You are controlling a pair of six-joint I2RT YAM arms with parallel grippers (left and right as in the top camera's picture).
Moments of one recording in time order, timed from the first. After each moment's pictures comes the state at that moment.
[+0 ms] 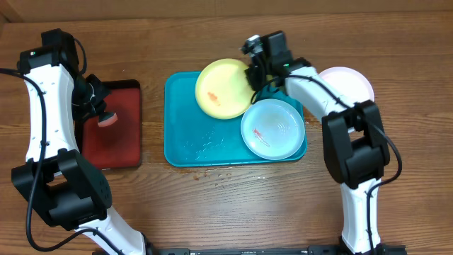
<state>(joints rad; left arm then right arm) 0.30 1.93 1.79 -1.34 -0.03 -0.52 0.38 2.24 1.69 -0.38 -0.17 -0.13</state>
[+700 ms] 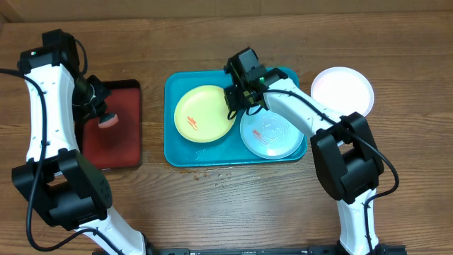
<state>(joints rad) 0.29 1.93 1.79 -1.35 -0.03 -0.52 0.53 2.17 1.64 -0.59 -0.16 0.25</state>
